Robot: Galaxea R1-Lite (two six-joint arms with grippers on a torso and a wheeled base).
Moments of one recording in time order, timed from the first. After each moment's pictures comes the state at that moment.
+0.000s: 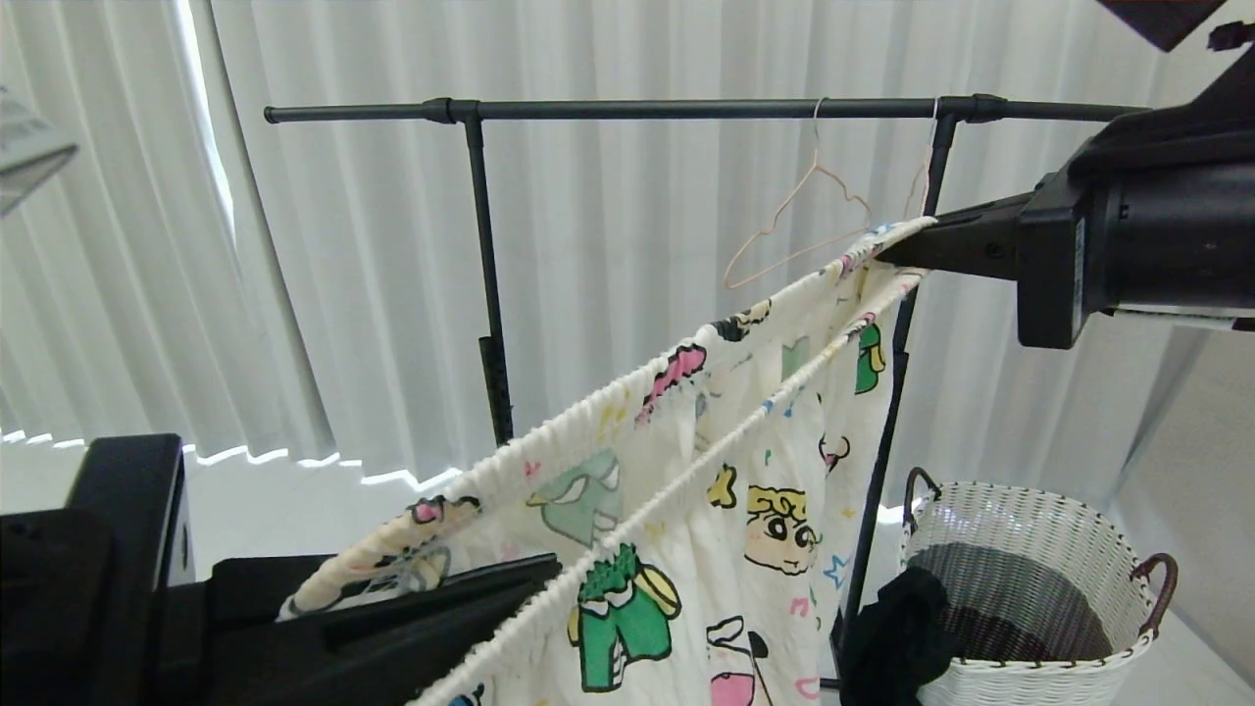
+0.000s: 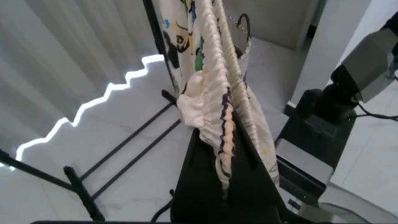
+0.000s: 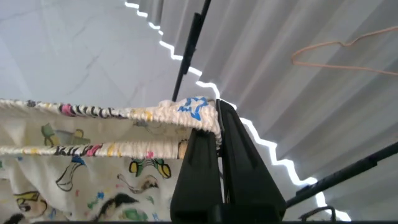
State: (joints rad) left arm -1.26 1.17 -1.09 0.30 0.27 -0.08; right arm 0.83 1.43 -1.47 0.28 -0.02 -0.12
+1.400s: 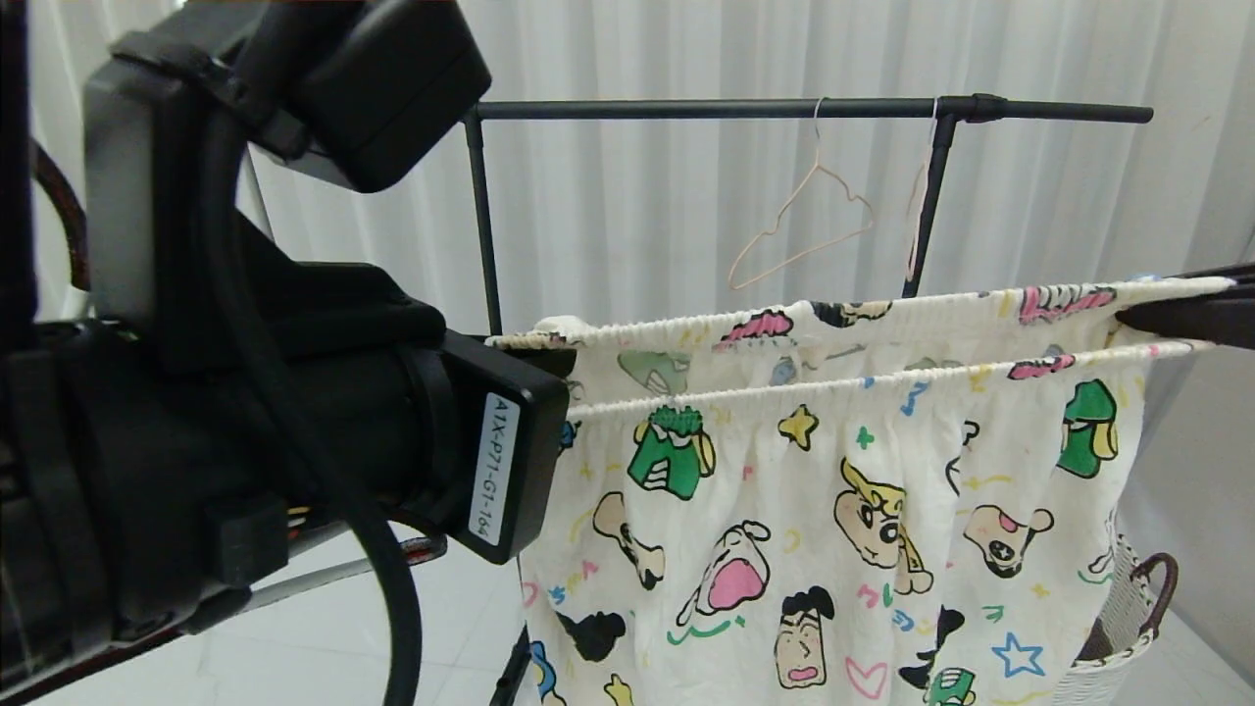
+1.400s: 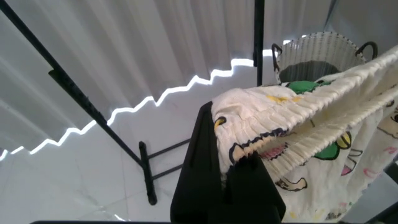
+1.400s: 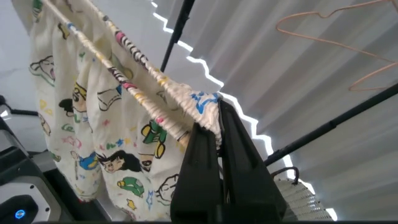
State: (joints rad) left arm -1.09 1.39 -1.27 0.30 0.57 -0.06; right arm 0.84 1.16 -1.39 0.54 -0.06 -0.22
